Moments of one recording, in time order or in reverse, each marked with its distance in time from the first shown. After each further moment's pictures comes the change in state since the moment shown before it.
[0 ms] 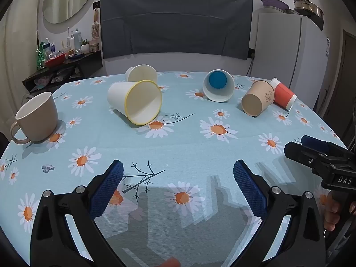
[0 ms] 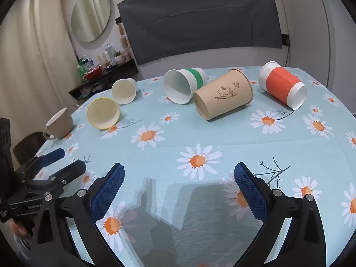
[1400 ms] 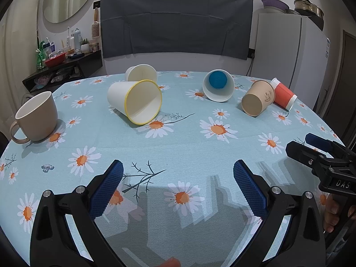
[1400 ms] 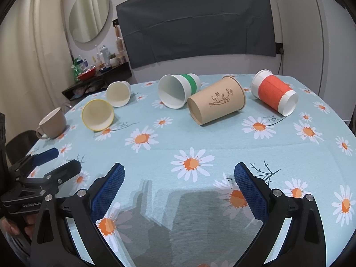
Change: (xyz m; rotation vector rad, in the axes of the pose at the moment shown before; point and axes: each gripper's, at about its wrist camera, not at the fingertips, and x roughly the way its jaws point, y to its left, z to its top) left arm -0.001 0.002 0.000 -0.008 -0.003 -0.005; right arm -0.005 0.005 -0.003 -0.022 -0.029 -0.063
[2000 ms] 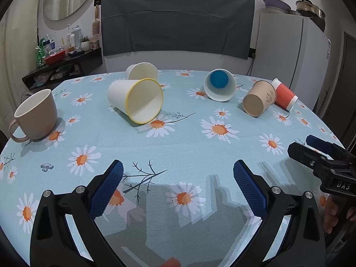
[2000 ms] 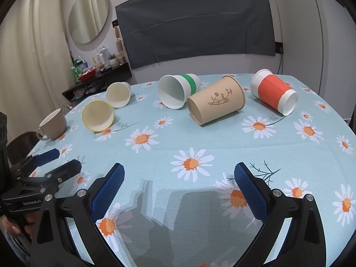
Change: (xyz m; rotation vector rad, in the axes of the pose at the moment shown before) left arm 0.004 0.004 0.000 -0.013 0.017 -0.005; right arm 0.001 0.000 0.000 0.010 0.005 -0.009
